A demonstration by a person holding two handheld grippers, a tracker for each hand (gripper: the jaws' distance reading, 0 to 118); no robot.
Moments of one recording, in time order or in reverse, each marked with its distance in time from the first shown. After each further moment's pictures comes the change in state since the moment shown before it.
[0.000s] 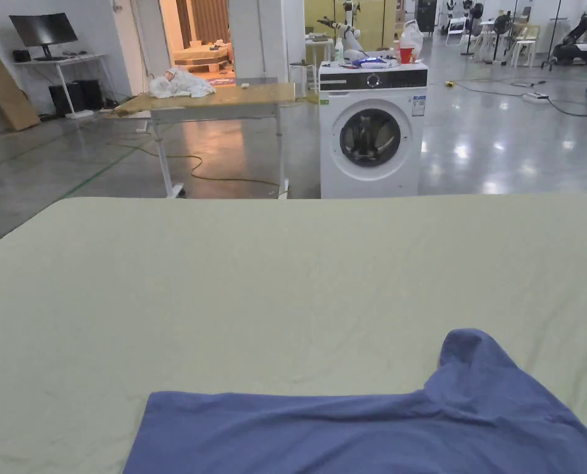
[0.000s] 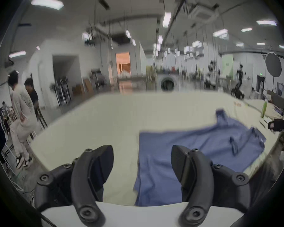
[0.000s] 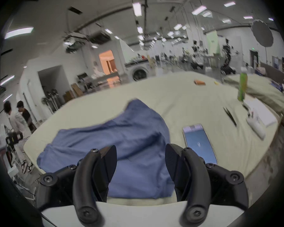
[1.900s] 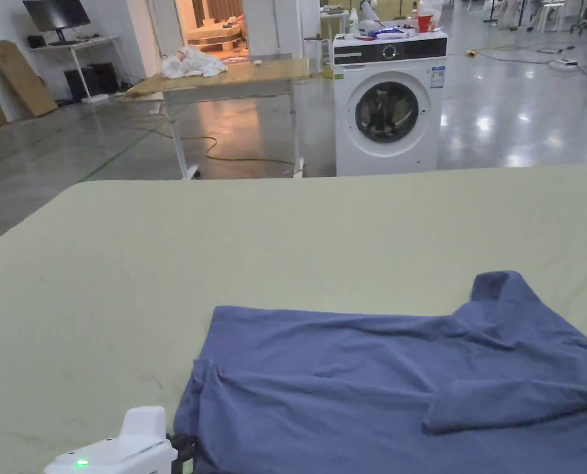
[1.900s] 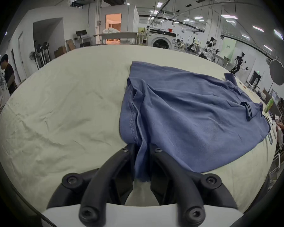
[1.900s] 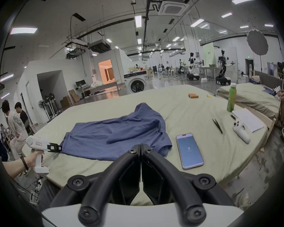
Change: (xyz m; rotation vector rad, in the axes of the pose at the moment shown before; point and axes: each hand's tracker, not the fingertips) left arm 0.021 -0.086 -0.244 -0.548 -0.195 0.093; right arm -0.015 0.006 0.046 0.024 -0.081 -0.028
